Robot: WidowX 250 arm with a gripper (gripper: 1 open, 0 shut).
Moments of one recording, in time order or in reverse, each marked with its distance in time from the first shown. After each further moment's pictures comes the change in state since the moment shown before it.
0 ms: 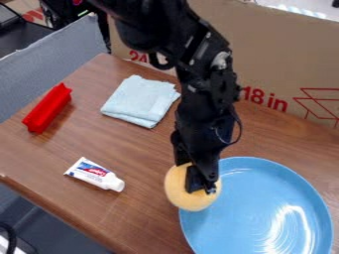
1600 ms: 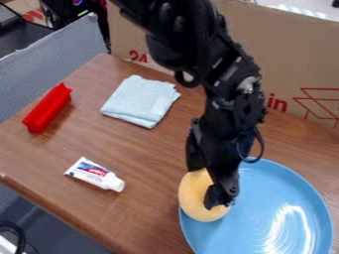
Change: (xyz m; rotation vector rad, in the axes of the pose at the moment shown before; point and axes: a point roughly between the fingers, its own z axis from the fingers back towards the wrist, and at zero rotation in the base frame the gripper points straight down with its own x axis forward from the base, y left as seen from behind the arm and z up) arm 0.019 -0.022 -0.005 0.030 0.007 -0.014
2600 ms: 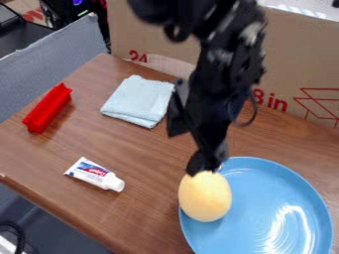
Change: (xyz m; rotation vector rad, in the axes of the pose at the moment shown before) arm -0.018 0.019 0.039 0.129 0.074 0.104
